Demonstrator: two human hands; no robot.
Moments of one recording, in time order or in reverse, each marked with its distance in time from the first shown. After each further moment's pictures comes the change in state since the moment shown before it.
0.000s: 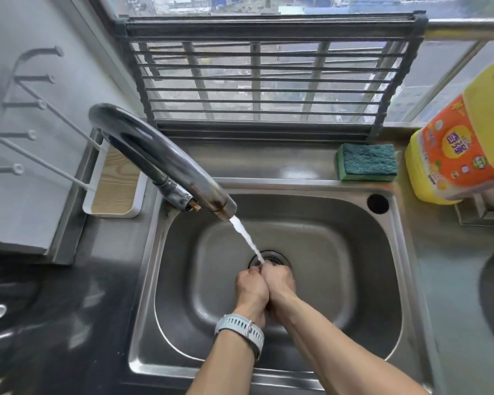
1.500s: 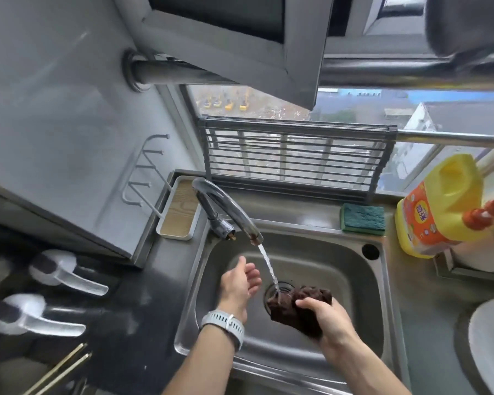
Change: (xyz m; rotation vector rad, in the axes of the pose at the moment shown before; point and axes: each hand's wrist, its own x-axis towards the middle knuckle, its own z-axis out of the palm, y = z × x) left_hand -0.082 0.082 -0.067 -0.240 -0.037 0.154; right_hand -0.107 0.006 -0.114 0.536 -0.233 -0.101
